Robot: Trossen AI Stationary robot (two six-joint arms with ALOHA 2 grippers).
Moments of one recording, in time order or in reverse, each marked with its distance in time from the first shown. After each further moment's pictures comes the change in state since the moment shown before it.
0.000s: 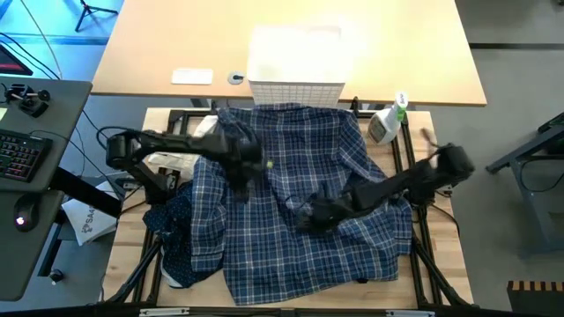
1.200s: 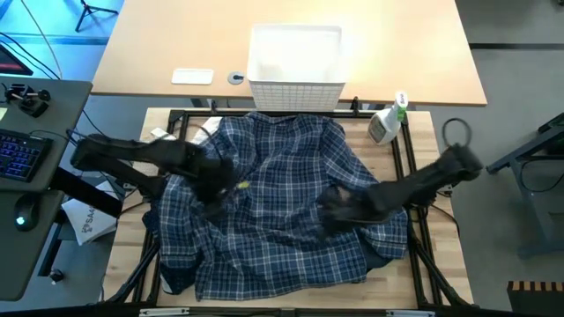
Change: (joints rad) left arm -0.305 -0.328 0.209 -0.321 -0.217 -0.540; right arm 0.162 -0.112 0.483 -1.079 0.247 -0.463
